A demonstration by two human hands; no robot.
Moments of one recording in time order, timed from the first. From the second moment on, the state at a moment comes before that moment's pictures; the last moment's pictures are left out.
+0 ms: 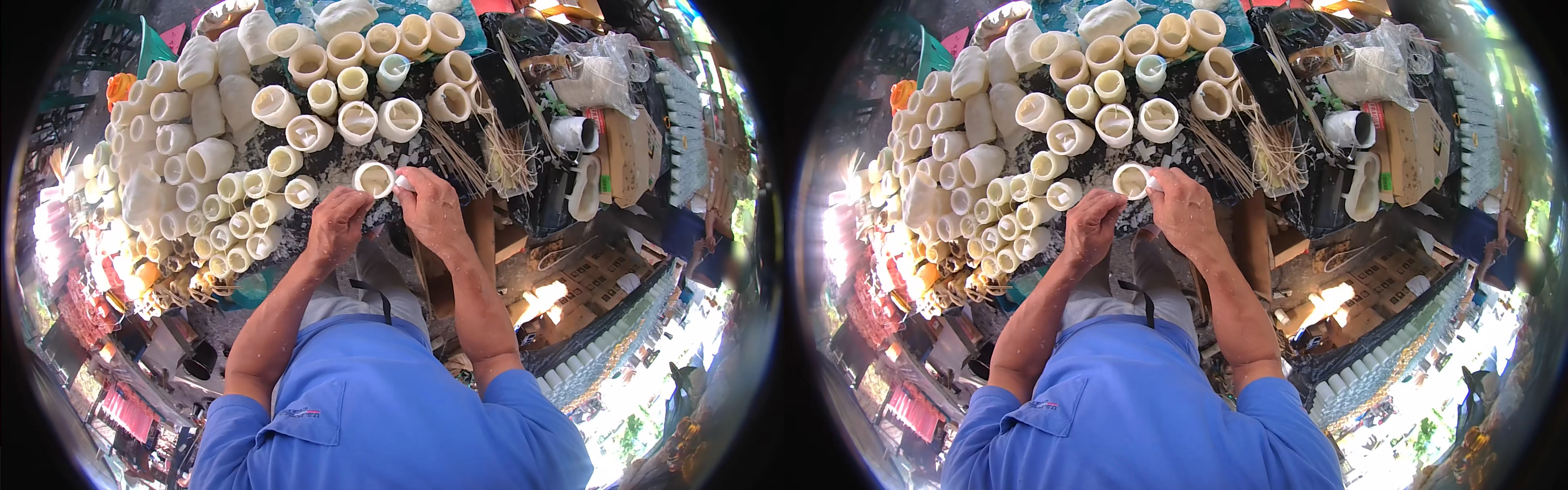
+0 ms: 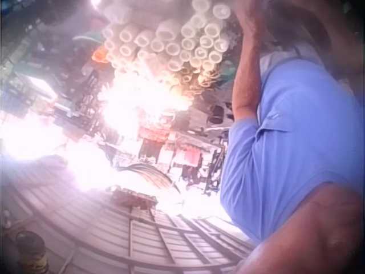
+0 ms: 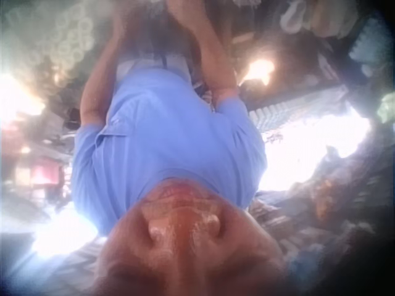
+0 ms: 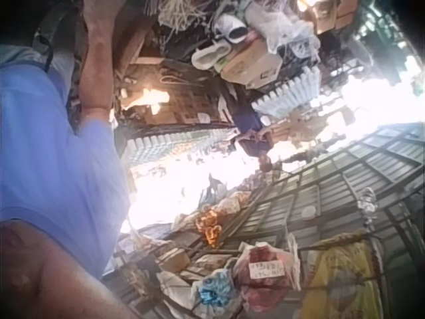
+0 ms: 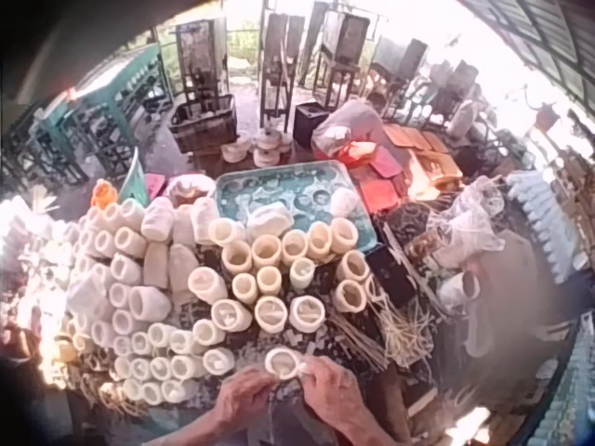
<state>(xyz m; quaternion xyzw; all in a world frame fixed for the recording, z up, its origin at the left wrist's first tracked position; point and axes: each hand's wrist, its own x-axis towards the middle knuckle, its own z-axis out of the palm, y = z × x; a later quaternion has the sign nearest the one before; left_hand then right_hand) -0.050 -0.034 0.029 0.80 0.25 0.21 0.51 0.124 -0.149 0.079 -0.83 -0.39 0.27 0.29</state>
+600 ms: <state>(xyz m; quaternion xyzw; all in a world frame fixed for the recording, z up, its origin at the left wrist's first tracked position) -0.043 -0.029 0.030 0.78 0.29 0.20 0.51 0.163 -0.161 -0.013 -0.91 -0.29 0.20 0.22</state>
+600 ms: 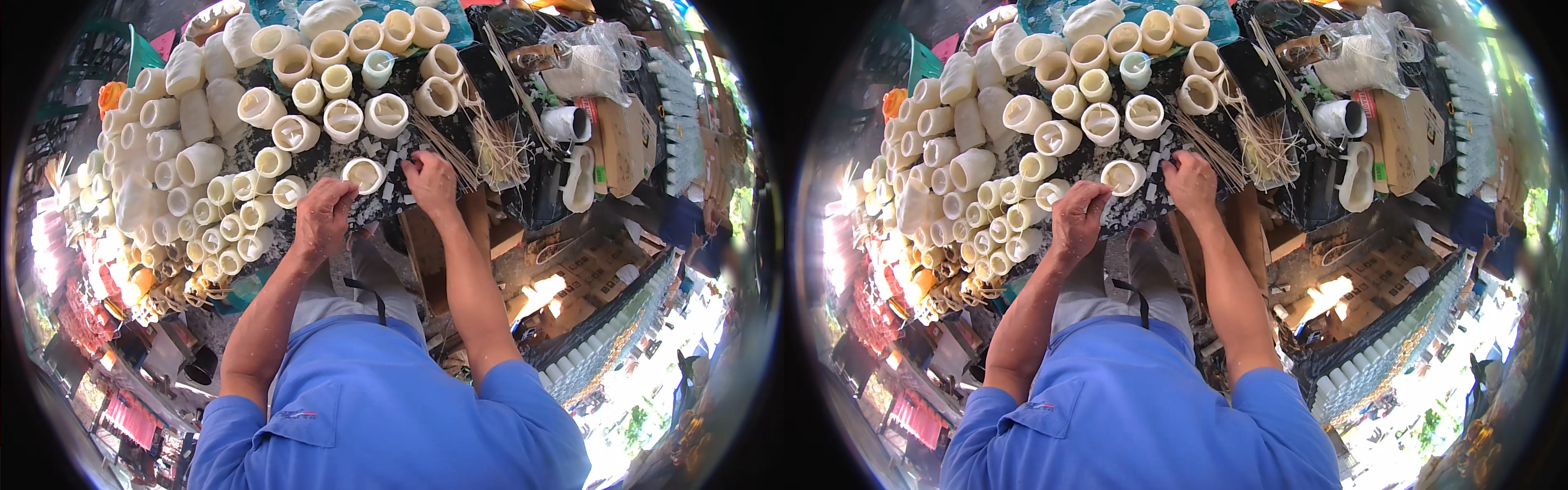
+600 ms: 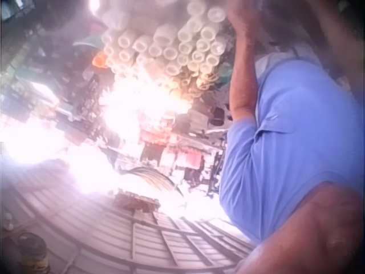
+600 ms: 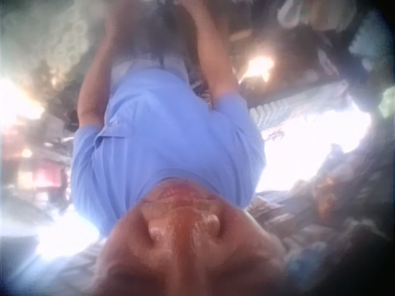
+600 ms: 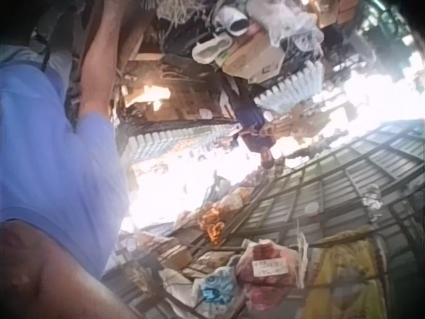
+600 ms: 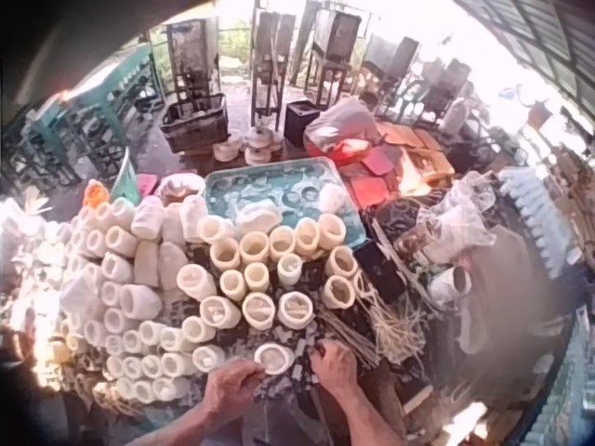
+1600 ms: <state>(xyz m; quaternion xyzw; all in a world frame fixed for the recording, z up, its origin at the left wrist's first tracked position) -0.020 0.001 0.033 0.78 0.31 0.12 0.53 0.081 -0.148 0.036 -0.82 -0.49 0.03 0.31</state>
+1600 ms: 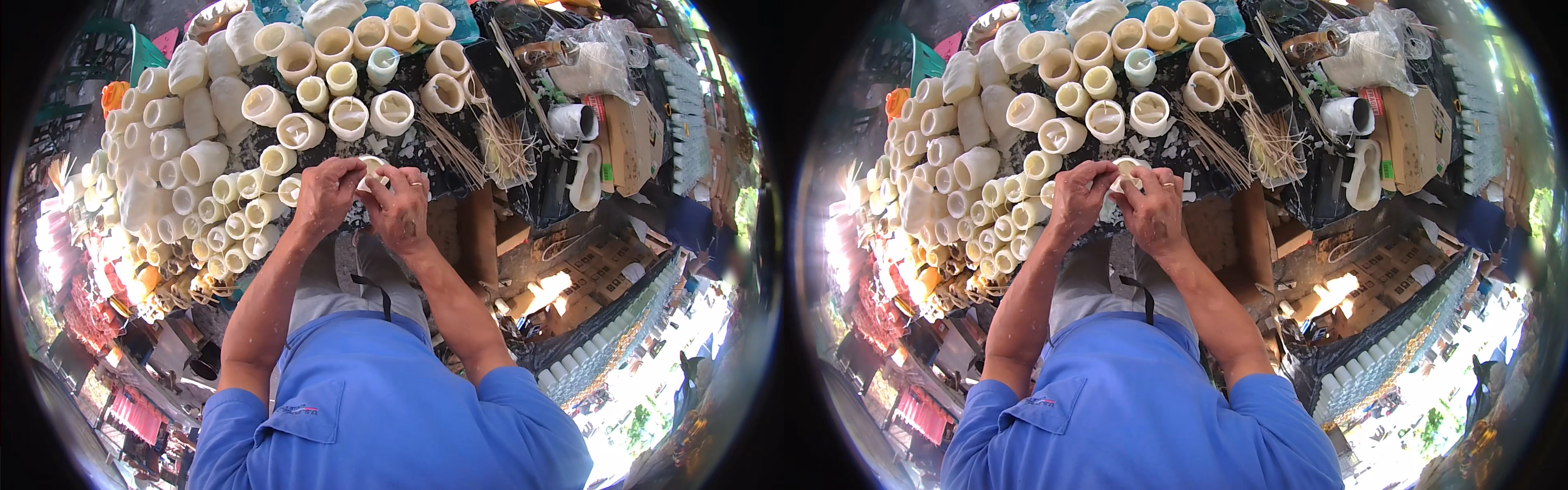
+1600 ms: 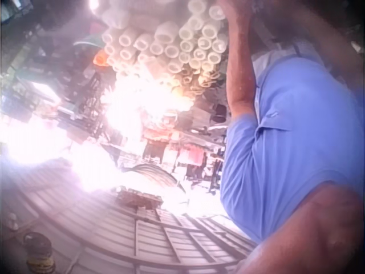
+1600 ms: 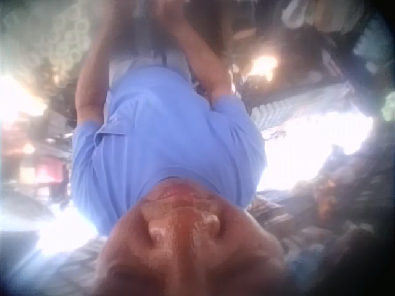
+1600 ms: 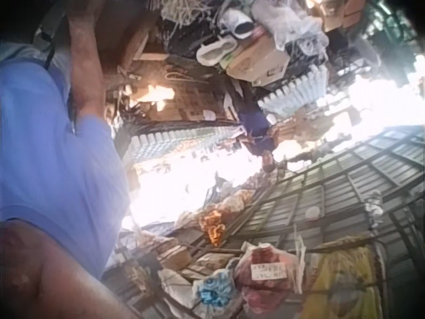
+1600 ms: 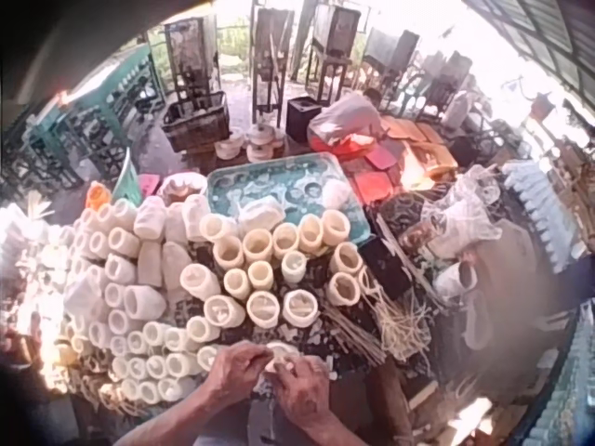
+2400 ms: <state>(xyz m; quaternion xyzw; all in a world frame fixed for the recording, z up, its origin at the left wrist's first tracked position) -0.037 -0.005 0.028 0.85 0.29 0.14 0.43 0.119 -0.229 -0.037 -0.57 0.06 0.42 0.70</state>
